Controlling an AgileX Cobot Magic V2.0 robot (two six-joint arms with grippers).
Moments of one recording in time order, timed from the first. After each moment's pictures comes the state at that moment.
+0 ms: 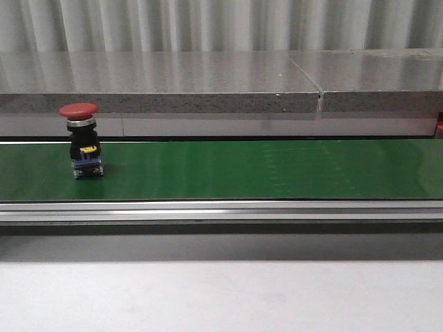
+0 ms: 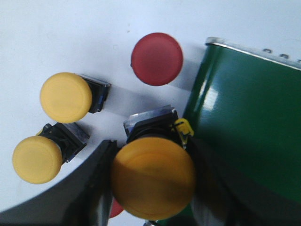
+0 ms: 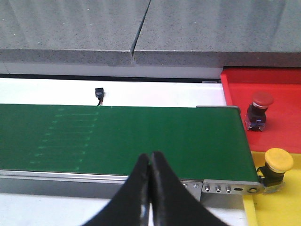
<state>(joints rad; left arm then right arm) 0.21 1.72 -1.42 0.06 1.05 -0.08 -0.05 0.26 -0.54 0.16 0.66 -0.09</state>
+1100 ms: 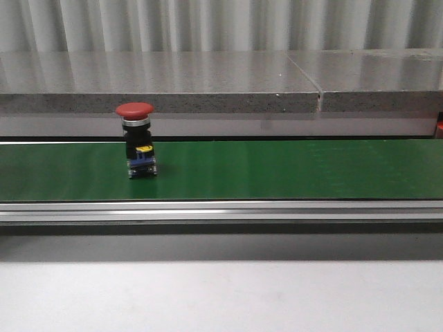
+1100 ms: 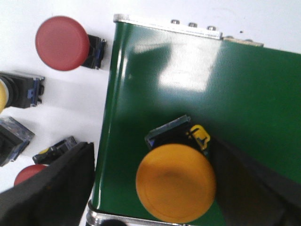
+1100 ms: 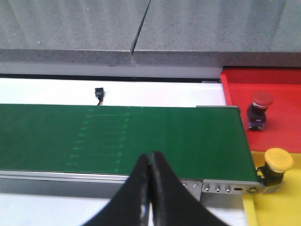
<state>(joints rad) 0.08 1.71 -1.42 0.02 1.08 -0.08 -0.05 0.26 -0.54 0.16 0.66 -0.09</state>
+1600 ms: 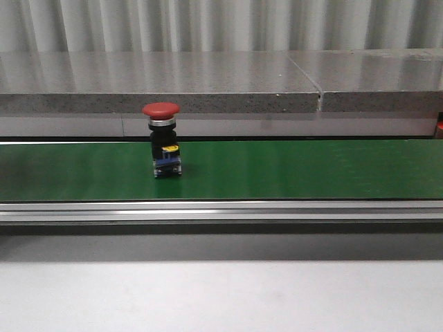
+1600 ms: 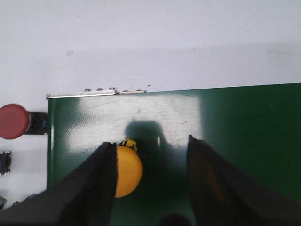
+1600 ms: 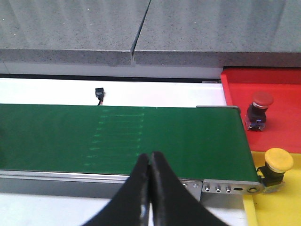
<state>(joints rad) -0.12 1.51 -1.38 0.01 0.96 -0.04 -0.05 0.26 -0.54 0.16 0.66 -0.09</state>
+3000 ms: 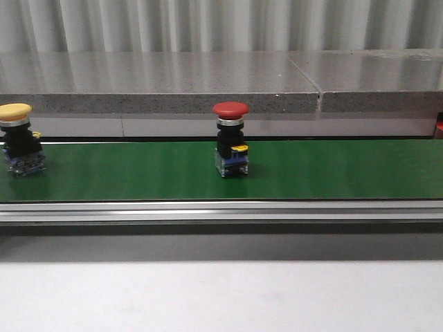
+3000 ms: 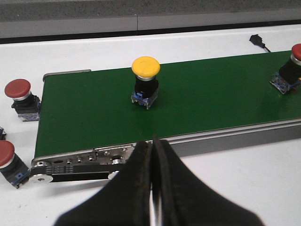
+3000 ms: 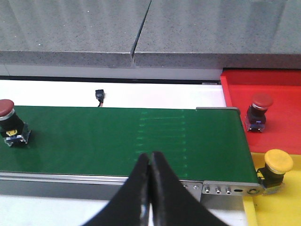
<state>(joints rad) -0.21 0.44 -0.62 -0.03 0.77 -0.03 -0.05 0.26 -0.54 0.16 0.65 -0.09</state>
